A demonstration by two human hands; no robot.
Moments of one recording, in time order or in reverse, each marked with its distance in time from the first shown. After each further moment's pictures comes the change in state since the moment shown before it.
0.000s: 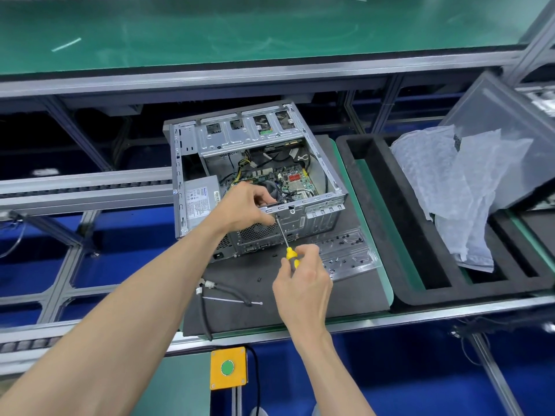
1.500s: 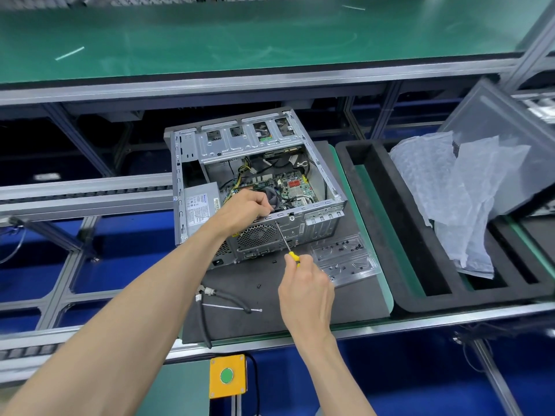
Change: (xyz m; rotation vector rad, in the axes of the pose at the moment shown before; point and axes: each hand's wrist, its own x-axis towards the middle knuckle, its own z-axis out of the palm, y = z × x) left_hand 0.009 -0.004 -0.002 -0.147 -0.069 -0.080; right_hand 0.009 -0.007 -0.009 -0.232 0.016 -0.140
